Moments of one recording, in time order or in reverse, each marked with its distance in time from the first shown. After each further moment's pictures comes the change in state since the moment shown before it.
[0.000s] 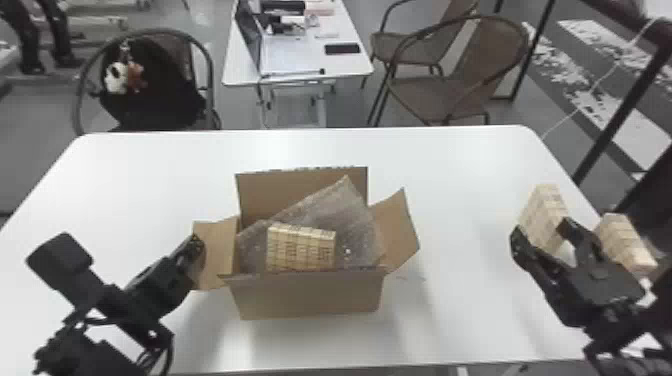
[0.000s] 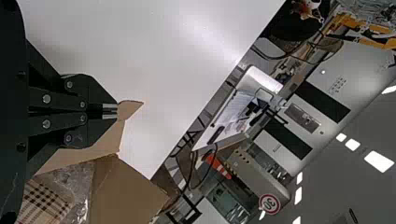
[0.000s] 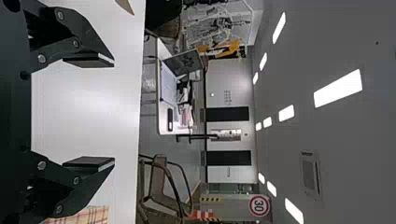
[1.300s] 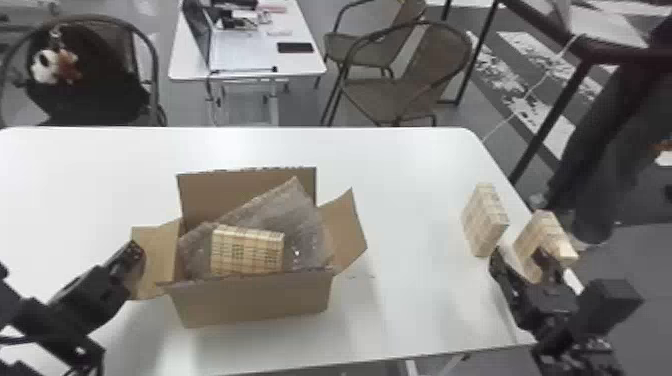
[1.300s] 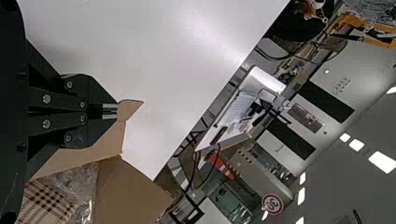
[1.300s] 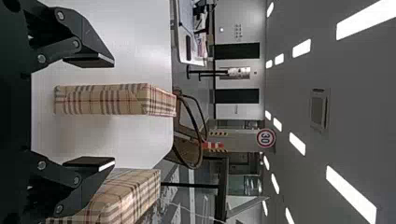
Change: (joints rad) left arm 0.005 0.000 0.010 -0.001 0.001 0.017 -0.013; right arm -0.119 -0.024 -0.080 0.404 0.002 -0.243 -0.145
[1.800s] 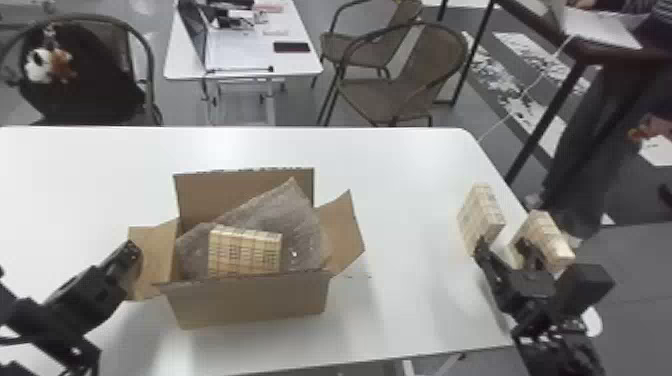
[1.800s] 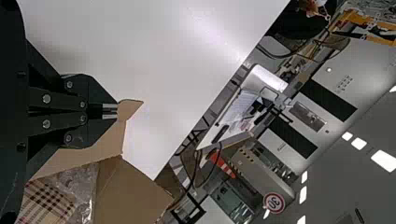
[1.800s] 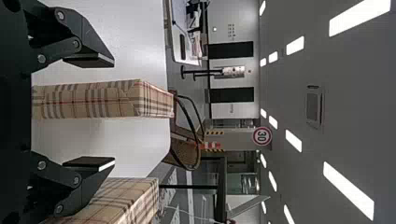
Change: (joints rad) left arm -0.004 0.000 0.000 0.001 0.000 0.009 -0.006; right arm -0.105 -0.005 0.023 0.133 -0.011 -0.046 0.002
